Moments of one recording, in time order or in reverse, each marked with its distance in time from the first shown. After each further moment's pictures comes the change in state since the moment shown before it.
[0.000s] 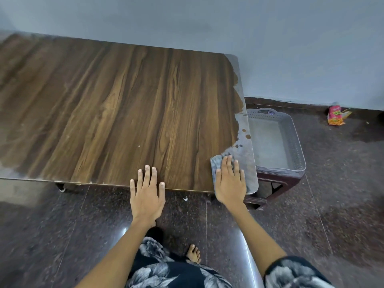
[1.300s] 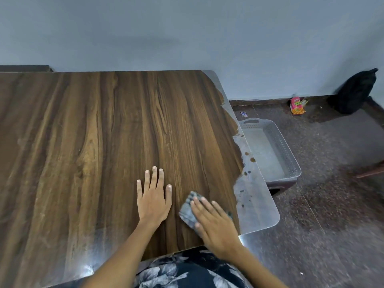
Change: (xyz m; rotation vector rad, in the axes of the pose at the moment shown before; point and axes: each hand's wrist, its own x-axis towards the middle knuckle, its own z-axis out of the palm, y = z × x) left_hand 0.172 -0.014 -0.009 0.011 -0.062 0.300; right_hand 0.004 -0.086 0.017 -0.073 -0.001 -0.393
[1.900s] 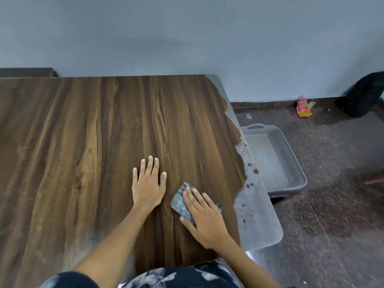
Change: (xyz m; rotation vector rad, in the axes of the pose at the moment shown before) left_hand 0.069 -0.003 -0.020 -0.038 -0.006 -0.020; right_hand 0.065 0.004 -0.016 0.063 -0.040 0.030
